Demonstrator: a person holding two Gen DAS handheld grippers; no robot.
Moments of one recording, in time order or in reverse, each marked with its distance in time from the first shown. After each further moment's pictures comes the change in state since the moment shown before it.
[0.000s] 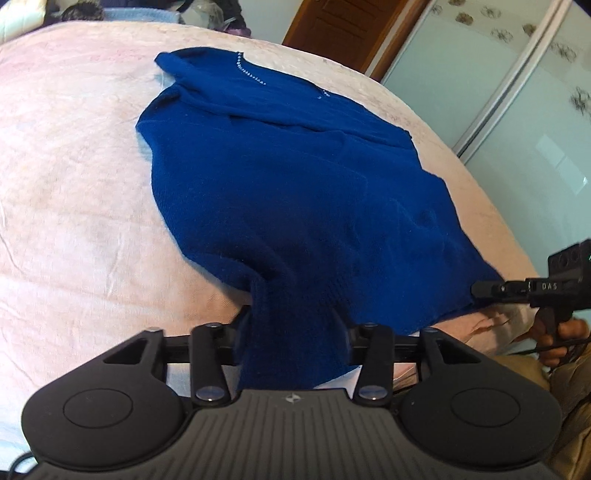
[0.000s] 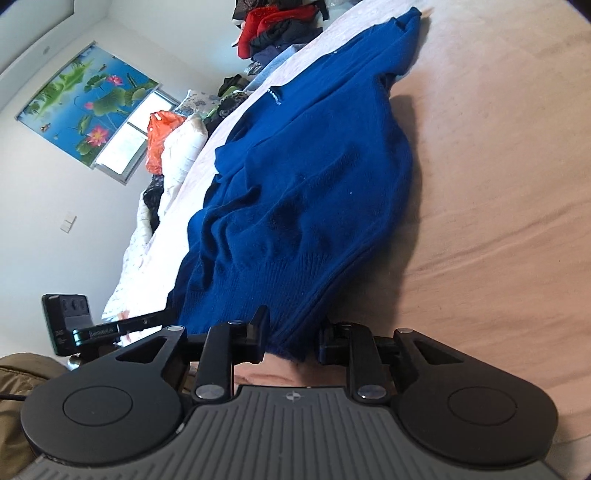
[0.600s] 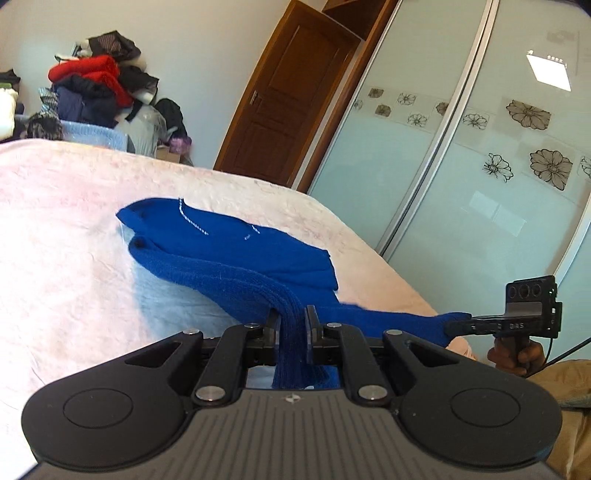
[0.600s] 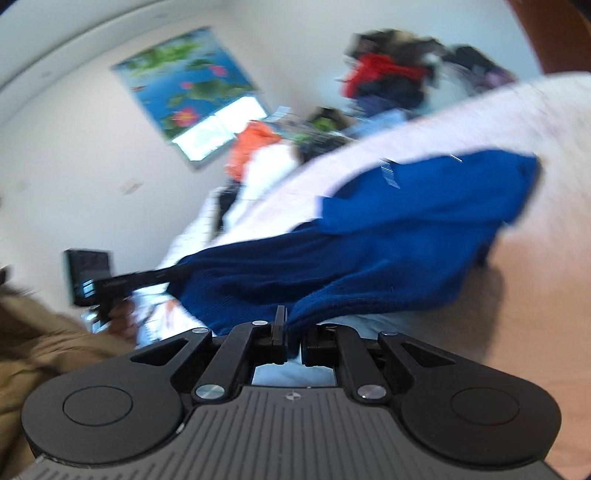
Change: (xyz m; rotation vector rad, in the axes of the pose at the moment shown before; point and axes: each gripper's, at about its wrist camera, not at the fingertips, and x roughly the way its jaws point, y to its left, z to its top) left arm -0.122 -0.014 0.031 0.098 -0.356 -0.171; right arm -0.073 0.089 0.029 -0.394 -0.113 0.225
